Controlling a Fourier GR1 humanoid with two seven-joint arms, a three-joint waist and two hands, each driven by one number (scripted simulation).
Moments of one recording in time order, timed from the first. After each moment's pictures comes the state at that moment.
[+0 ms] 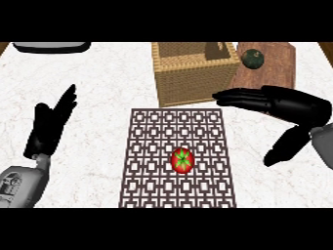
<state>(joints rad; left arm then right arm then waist) -0.22 0.35 -0.12 -1.37 0.06 0.13 0.22 -0.56 -0.62 0.36 -1.41 0.21 0.59 -0.53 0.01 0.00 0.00</state>
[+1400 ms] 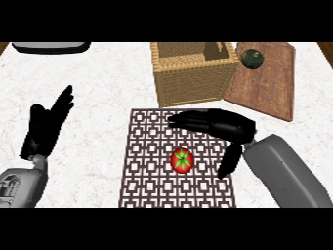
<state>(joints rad) -0.21 0.28 -0.01 -1.38 -0.03 0.04 0.22 -0.52 -0.25 0.40 -1.19 0.56 0.48 -0.62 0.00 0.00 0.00</state>
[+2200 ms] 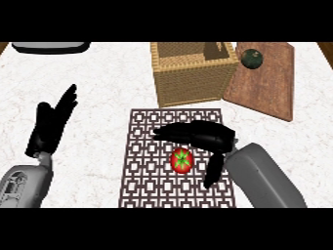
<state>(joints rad) -0.23 0.23 0.03 -1.36 -0.09 0.02 0.21 -0.49 -0.13 0.40 -1.14 0.71 0.48 -0.60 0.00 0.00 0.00</state>
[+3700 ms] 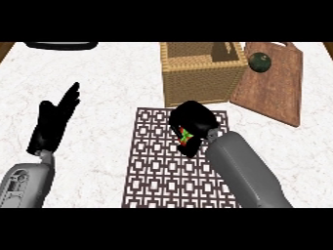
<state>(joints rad) -0.24 0.20 0.05 -1.37 -0.12 -0.03 0.22 -0.63 -0.01 0.36 -0.95 1.02 0.19 -0.16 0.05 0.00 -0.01</state>
